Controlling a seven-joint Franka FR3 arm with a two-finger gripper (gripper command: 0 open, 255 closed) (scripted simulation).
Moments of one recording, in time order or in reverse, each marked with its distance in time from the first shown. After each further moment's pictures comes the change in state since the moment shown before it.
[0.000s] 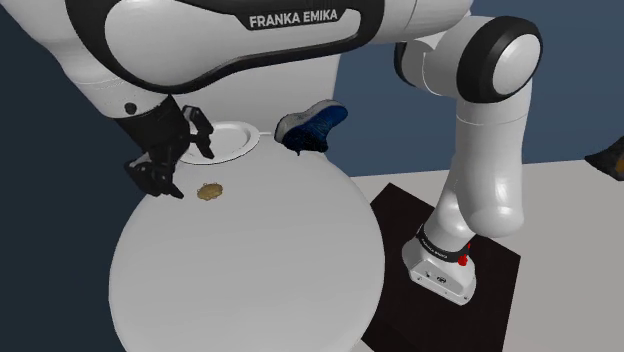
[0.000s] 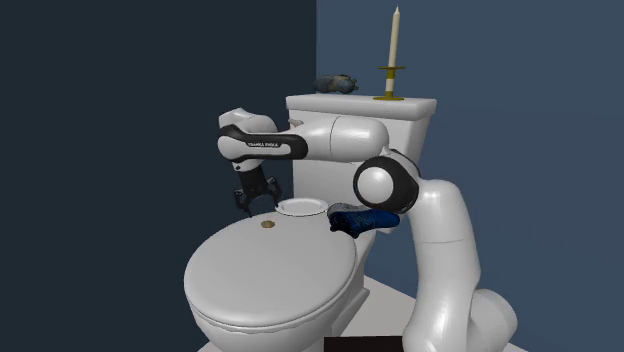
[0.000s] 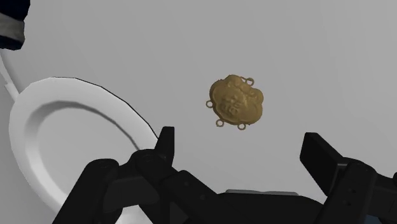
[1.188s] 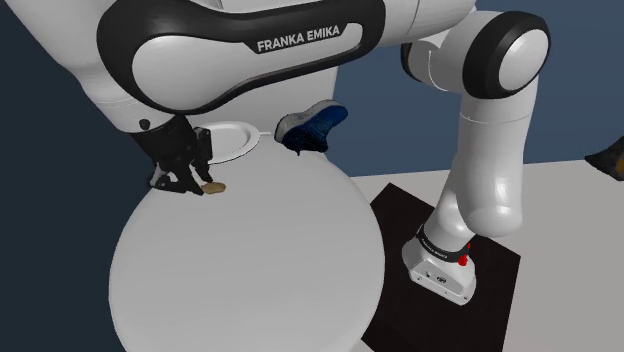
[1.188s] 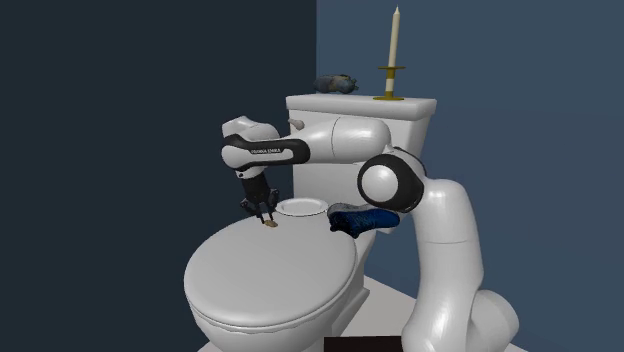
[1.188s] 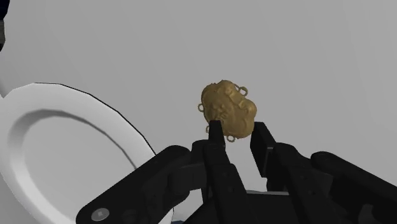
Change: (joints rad) arm -0.033 -0.036 0.000 -0.112 0.013 0.085 0.003
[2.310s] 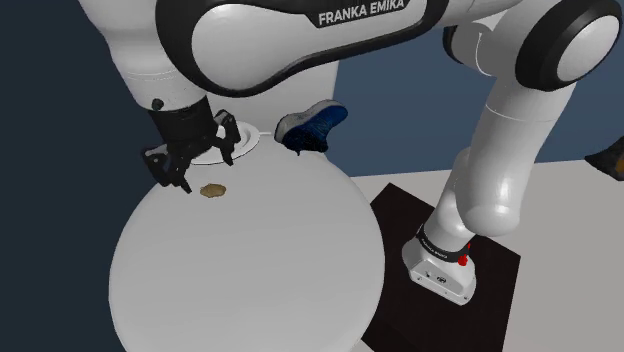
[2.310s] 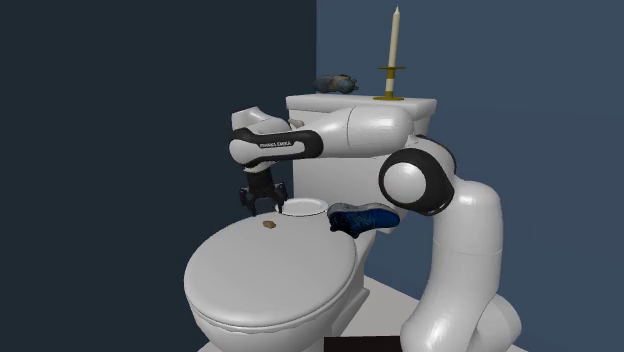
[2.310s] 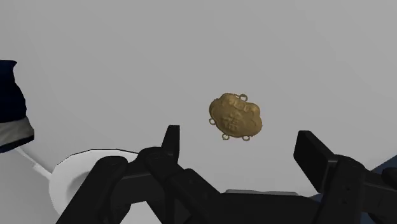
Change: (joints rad) arm -0.055 -0.214 -0.014 -0.208 0.122 0.156 0.316
